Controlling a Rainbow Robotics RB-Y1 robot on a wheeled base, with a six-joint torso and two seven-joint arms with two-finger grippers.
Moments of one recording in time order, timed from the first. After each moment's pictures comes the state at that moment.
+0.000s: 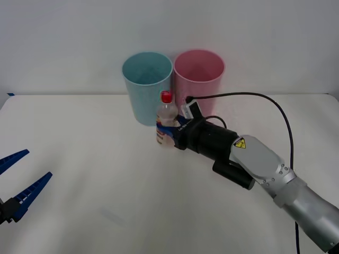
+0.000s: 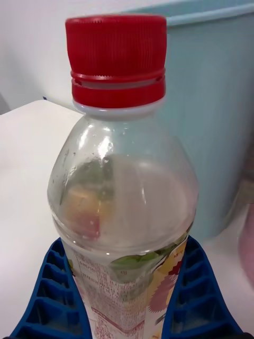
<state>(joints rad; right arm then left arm) -0.49 -0.37 0.53 -1.29 1.52 -0.34 -0.48 0.35 0.40 0.52 -1.66 -0.96 -1.22 0.00</state>
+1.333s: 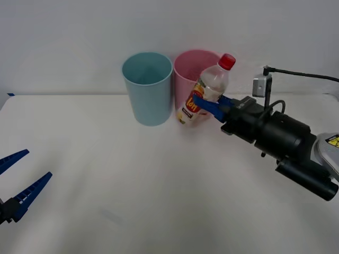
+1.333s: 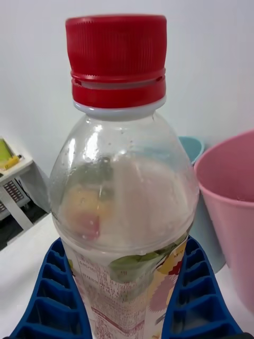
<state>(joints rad) -0.20 -0.62 0.26 -1.81 1.15 -0.47 -0.58 0.35 0.40 0.52 -1.66 -0.96 -1.22 0.00</state>
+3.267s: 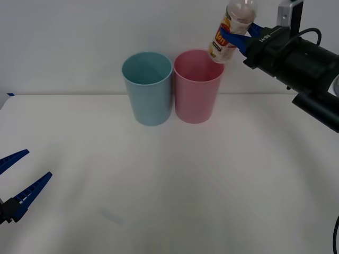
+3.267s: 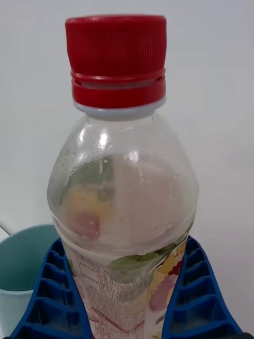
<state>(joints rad) -0.53 -0.60 0.07 -1.56 1.40 -0.51 -0.49 0.35 0.40 0.52 -1.66 -0.96 -1.22 0.00</state>
